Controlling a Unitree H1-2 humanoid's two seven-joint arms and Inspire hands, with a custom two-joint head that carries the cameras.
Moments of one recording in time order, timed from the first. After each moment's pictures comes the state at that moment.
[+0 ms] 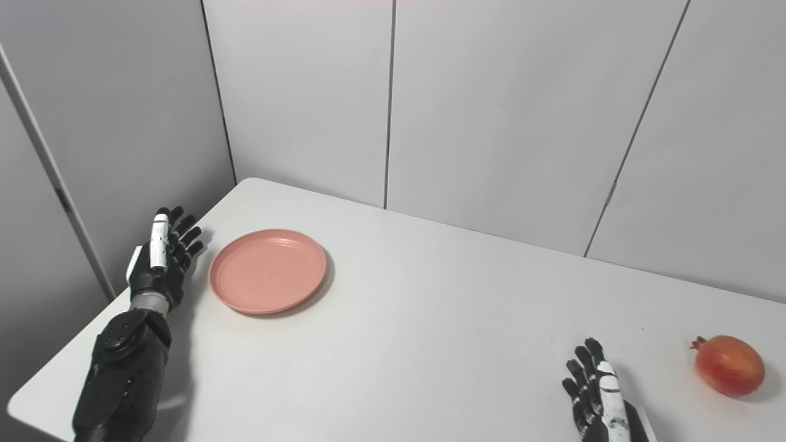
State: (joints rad) left arm -0.30 0.30 0.49 0.33 -0.38 0.10 0.05; right arm -0.05 -0.07 0.01 -0.16 0.27 0.28 0.17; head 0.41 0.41
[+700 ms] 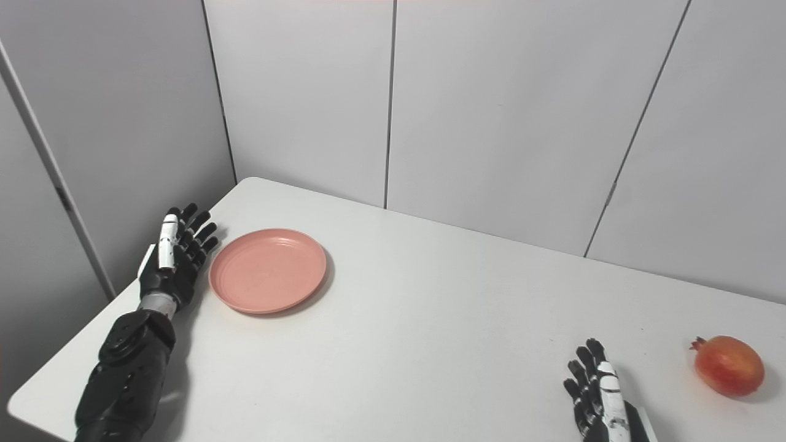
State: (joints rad) left arm -0.32 0.33 0.47 0.44 -0.45 0.04 -0.07; right arm -0.05 -0.07 0.01 -0.16 0.26 0.28 0.16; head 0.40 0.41
